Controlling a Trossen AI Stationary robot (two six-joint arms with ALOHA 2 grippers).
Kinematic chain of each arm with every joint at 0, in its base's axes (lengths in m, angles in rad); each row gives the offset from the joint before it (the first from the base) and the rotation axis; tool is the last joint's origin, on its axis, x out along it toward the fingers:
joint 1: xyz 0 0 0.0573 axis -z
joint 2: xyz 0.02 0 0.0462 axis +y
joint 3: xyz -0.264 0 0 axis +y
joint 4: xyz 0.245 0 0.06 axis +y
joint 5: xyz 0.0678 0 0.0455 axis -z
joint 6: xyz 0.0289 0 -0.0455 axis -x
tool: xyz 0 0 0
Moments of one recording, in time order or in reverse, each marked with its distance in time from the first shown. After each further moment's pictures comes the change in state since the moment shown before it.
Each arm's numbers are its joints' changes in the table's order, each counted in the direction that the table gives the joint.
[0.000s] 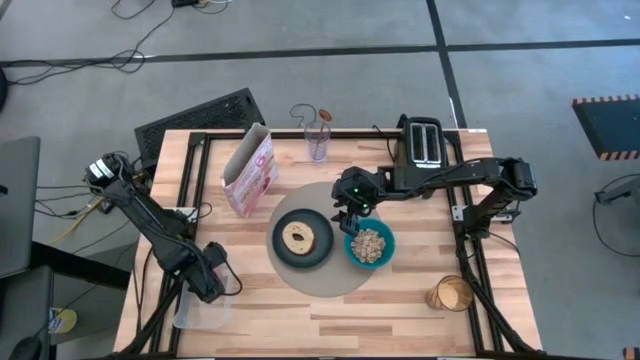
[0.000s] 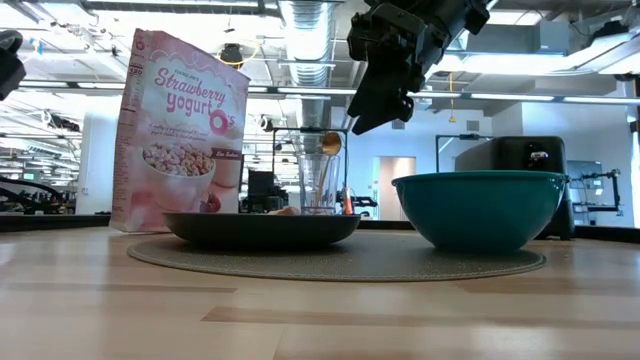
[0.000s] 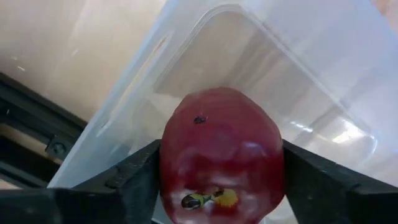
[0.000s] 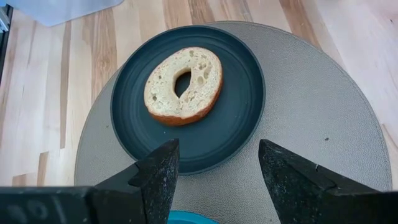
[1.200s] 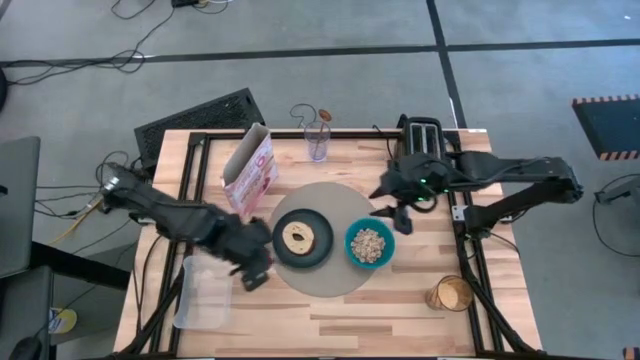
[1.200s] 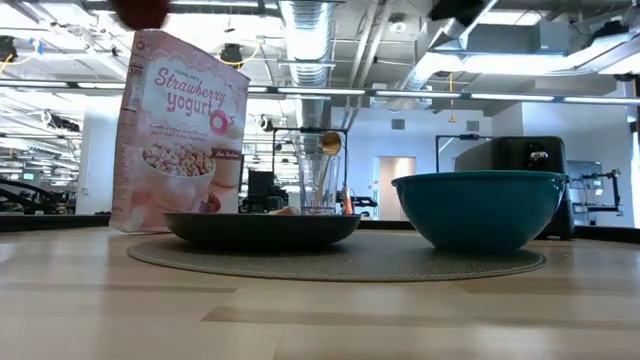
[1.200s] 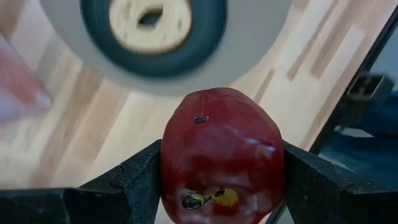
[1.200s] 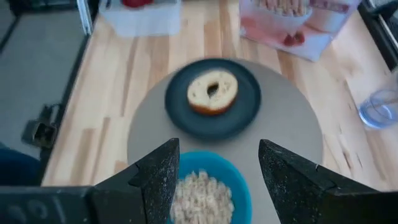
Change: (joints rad) left arm -0.374 0.304 -0.919 0.373 -0.192 -0.528; right arm -0.100 -0.423 -0.086 0.370 0.066 0.120
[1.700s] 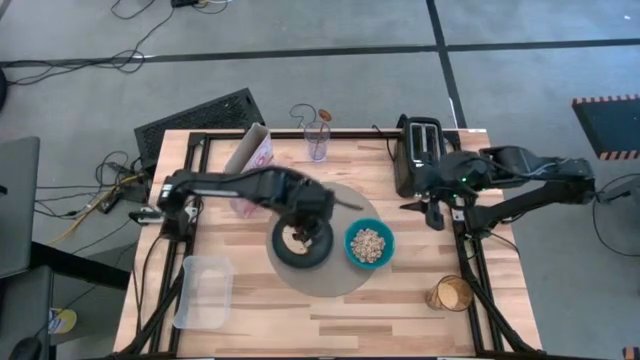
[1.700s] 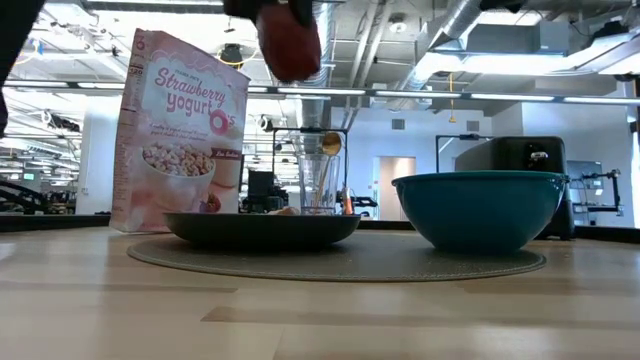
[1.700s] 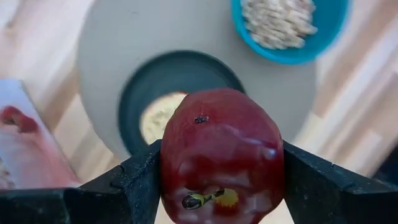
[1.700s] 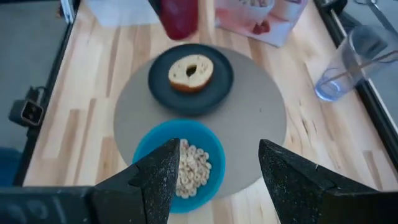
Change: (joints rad) left arm -0.336 0.390 -0.478 0.093 -0.005 -0.265; right arm -0.049 -0.195 0.000 0.214 0.126 -0.015
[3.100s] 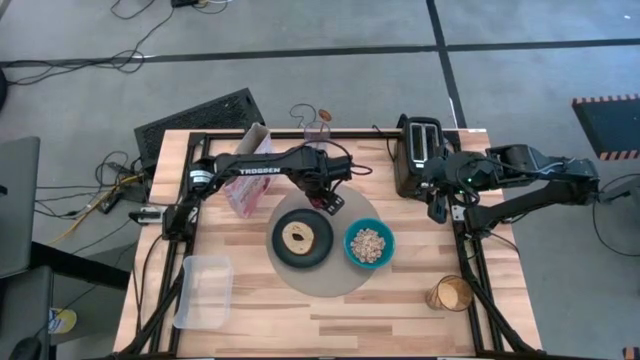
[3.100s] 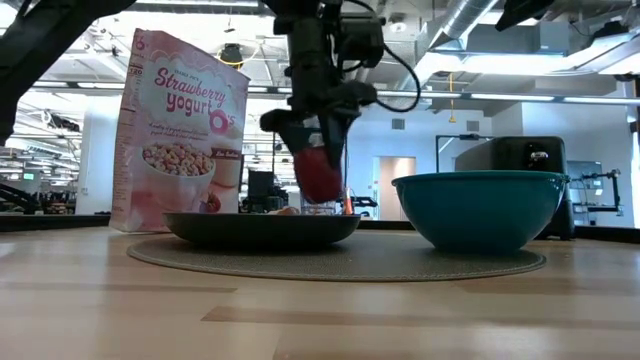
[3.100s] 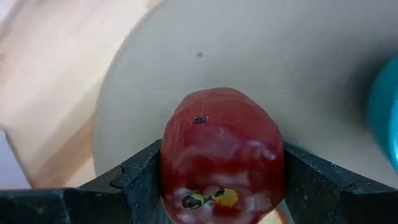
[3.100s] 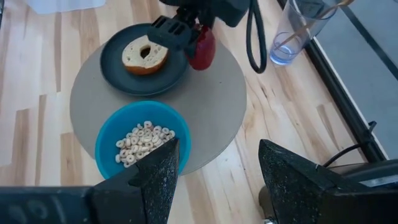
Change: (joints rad) left arm -0.299 0.180 0.217 -0.310 0.059 -0.115; right arm 0.006 -0.043 0.001 0.130 0.157 -0.113
